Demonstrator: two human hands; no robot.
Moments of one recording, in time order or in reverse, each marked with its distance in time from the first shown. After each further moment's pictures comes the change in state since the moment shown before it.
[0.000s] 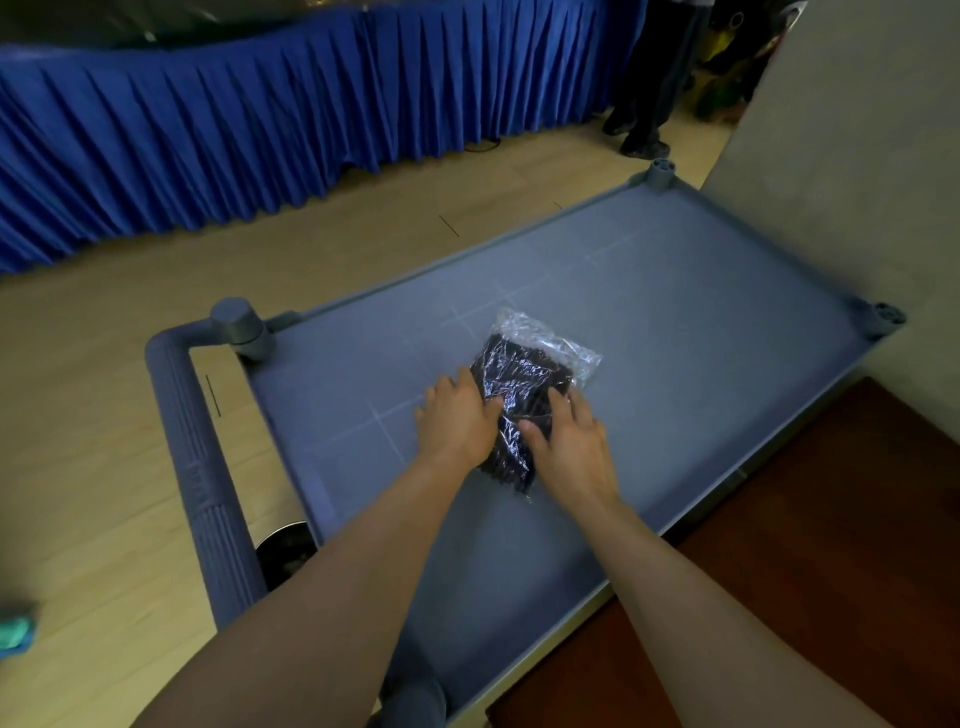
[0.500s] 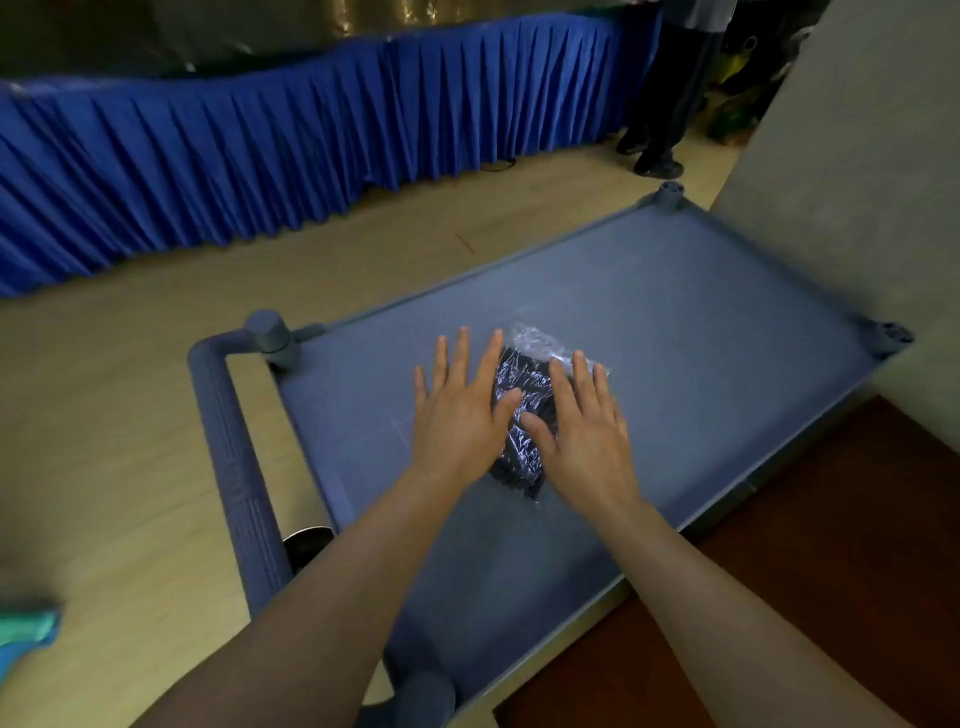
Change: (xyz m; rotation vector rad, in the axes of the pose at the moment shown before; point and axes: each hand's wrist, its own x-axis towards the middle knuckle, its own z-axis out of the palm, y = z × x) left_hand -0.026 -0.003 -0.031 0.050 0.198 0.286; right_hand -0.015 -0.016 -0.030 -0.076 0.173 -0.279
